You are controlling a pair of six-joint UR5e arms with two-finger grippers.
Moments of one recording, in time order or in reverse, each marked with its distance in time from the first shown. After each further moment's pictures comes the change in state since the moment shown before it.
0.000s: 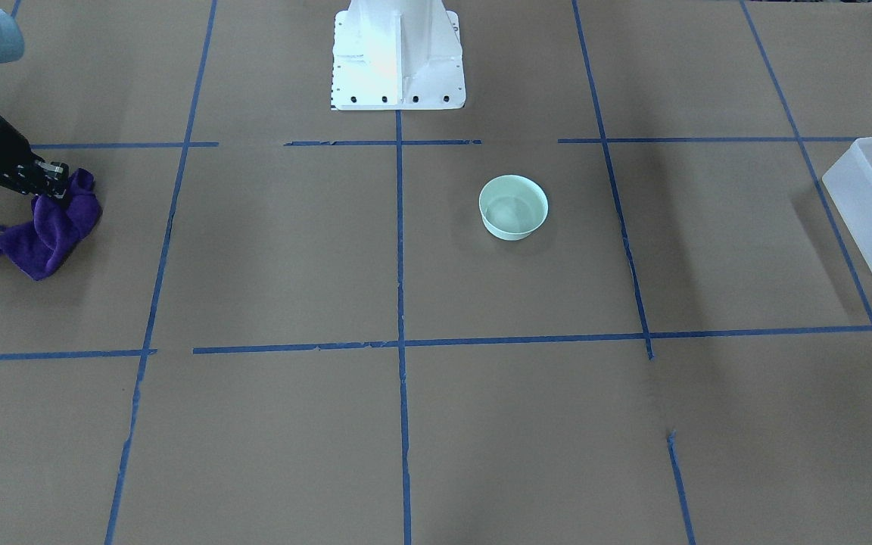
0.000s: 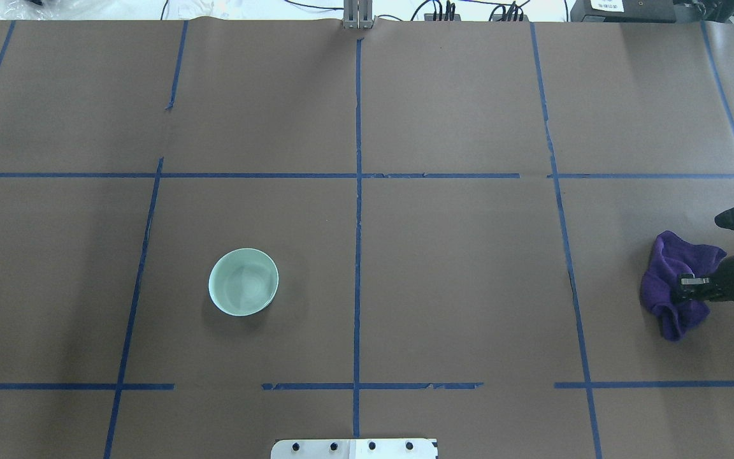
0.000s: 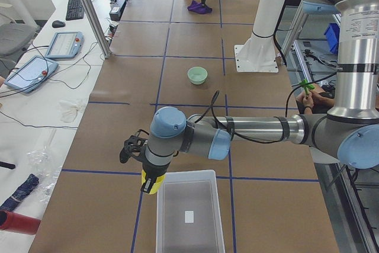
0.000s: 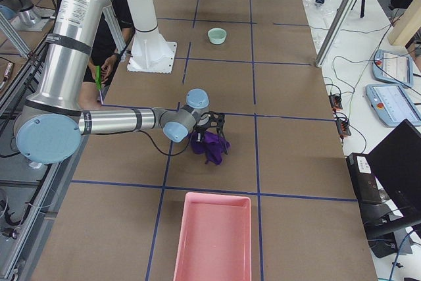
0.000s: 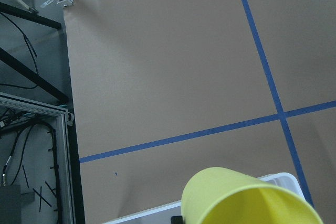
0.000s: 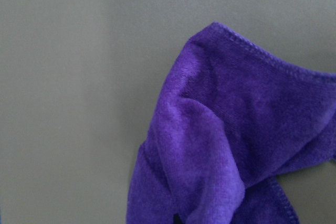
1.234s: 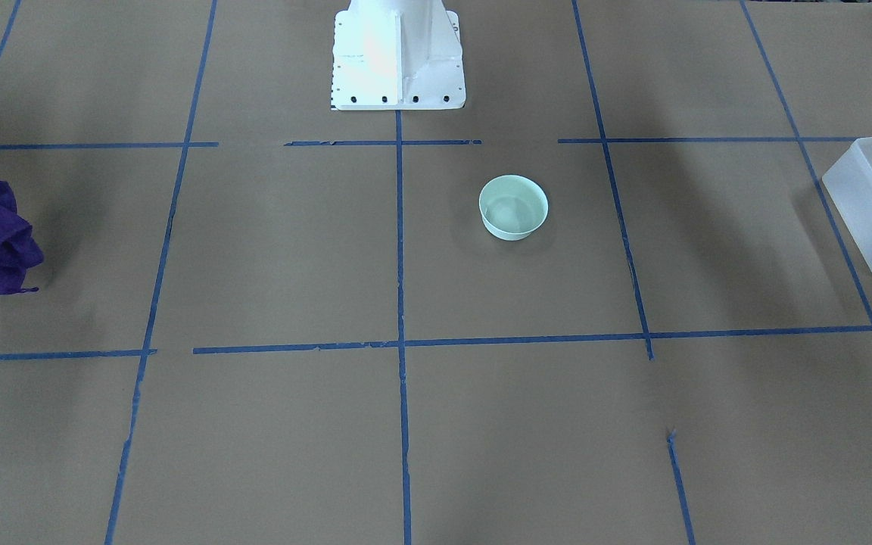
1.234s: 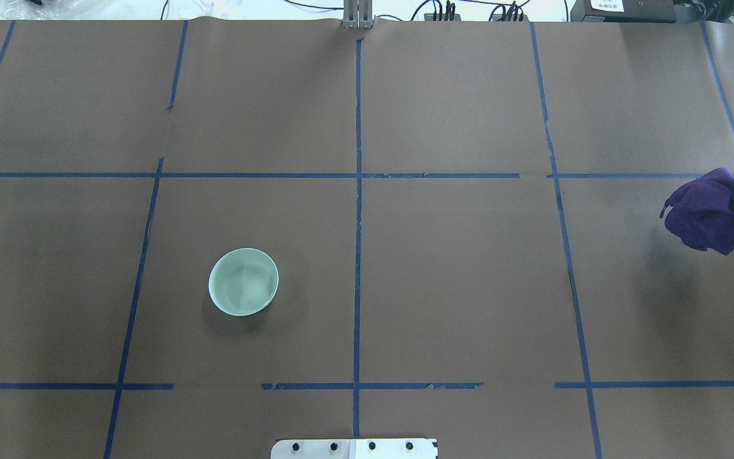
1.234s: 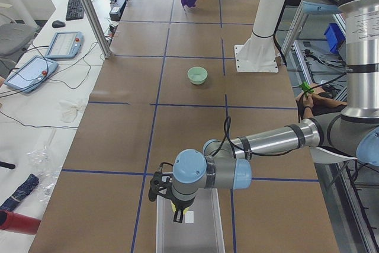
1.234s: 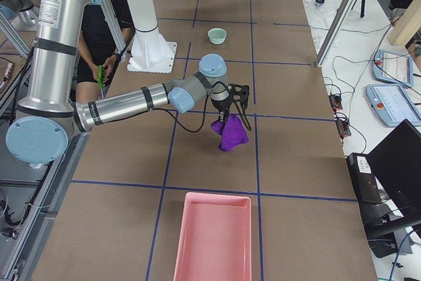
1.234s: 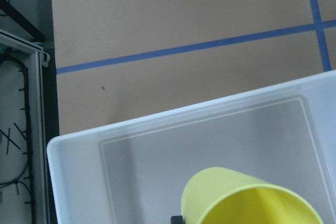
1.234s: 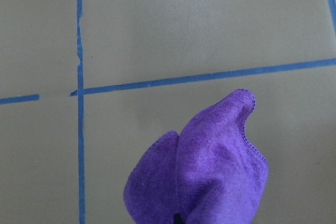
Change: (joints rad) left arm 0.011 0.142 0.116 -0.024 -0.143 -0.003; right arm 0.380 0.092 0.240 -0.398 0.090 -0.299
